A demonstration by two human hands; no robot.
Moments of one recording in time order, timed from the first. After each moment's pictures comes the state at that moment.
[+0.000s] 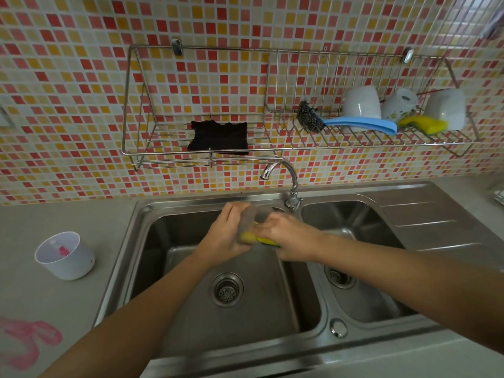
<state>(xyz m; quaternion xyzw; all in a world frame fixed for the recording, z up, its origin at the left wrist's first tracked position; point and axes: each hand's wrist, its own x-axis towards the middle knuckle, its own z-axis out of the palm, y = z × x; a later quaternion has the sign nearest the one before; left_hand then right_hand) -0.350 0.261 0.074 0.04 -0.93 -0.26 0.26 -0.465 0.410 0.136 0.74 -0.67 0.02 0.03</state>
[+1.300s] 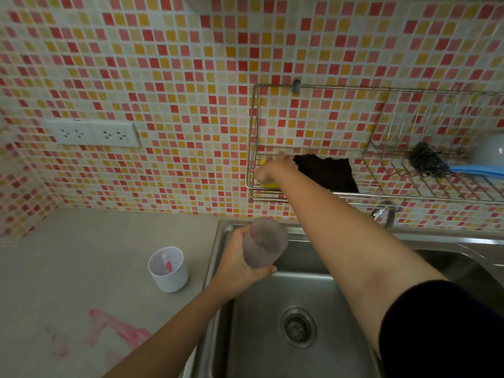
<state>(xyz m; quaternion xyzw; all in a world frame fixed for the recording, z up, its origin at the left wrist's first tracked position) -0.228 0.152 0.107 0.28 -0.77 -0.51 0.25 -0.408 0.094 0.236 0.37 -0.91 0.04 -0.17</state>
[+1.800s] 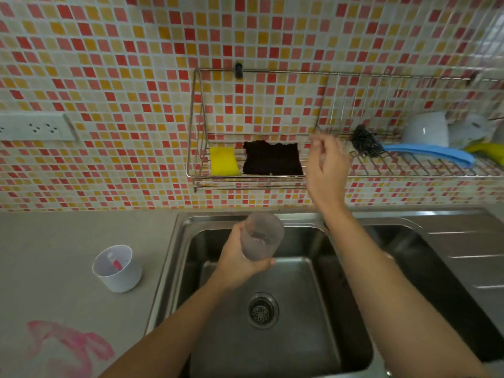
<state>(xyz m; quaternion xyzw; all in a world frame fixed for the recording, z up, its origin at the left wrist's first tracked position) -0.294 0.213 0.093 0.23 -0.76 -0.57 0.21 -0.464 0.281 0.221 0.34 -0.72 0.54 0.26</state>
